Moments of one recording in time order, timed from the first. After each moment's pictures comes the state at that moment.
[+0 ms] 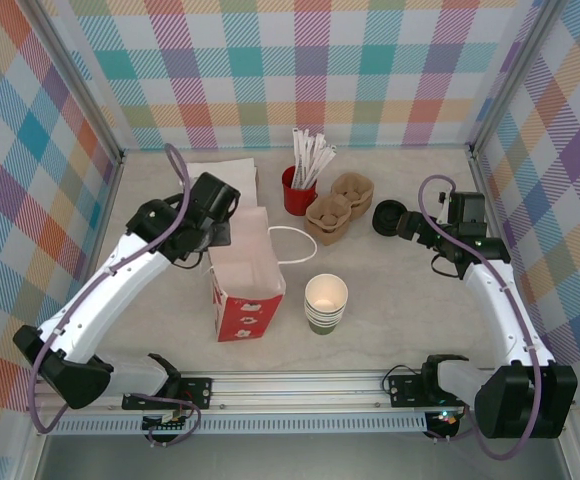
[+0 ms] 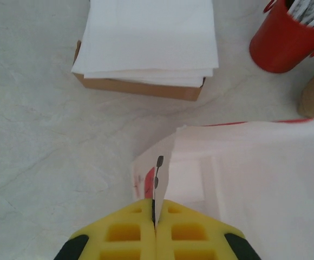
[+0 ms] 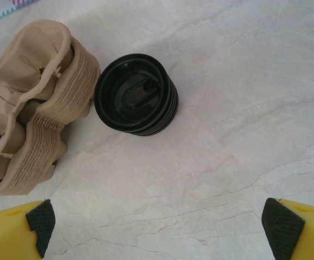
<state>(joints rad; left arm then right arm) -0.64 1.31 1.53 -1.24 -0.45 -0.59 0.01 1.10 0.94 -0.63 -0.08 0.30</state>
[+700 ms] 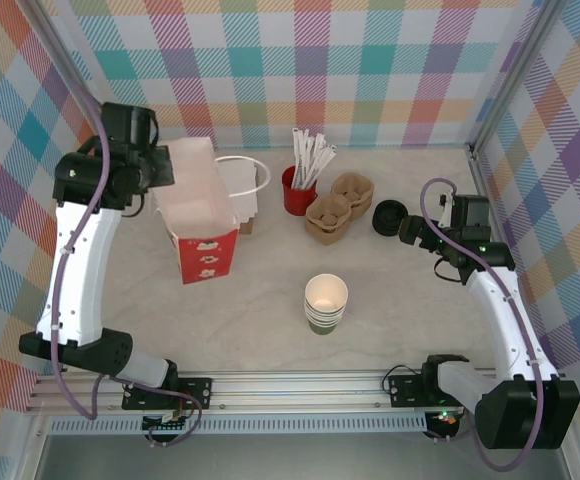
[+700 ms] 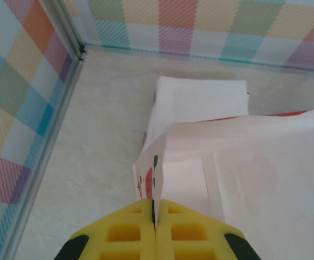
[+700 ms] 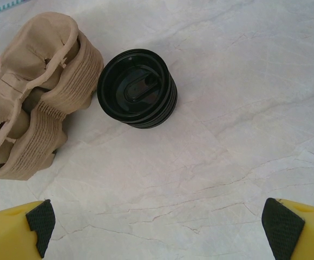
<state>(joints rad) -0.20 1.48 2.08 -1.35 -0.33 -0.25 0.01 1.05 0.94 -0.69 -0.08 0.25</state>
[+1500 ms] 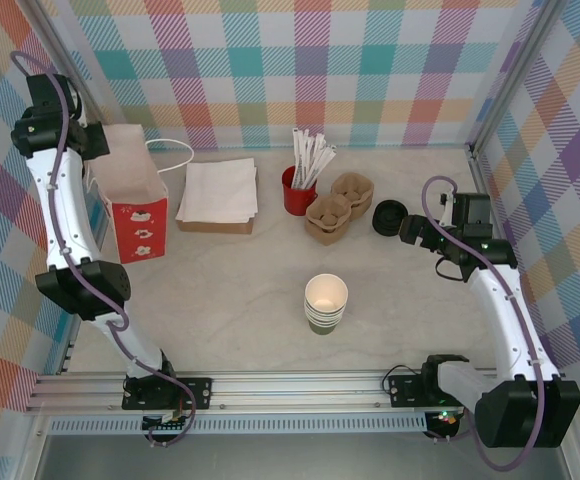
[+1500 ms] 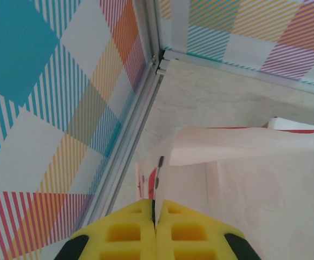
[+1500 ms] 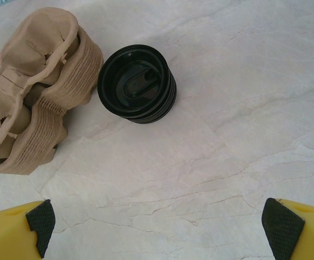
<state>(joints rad) 0.30 1.88 2.34 -1.25 -0.12 0.01 0.01 1.06 0.98 -0.74 -0.08 0.25</state>
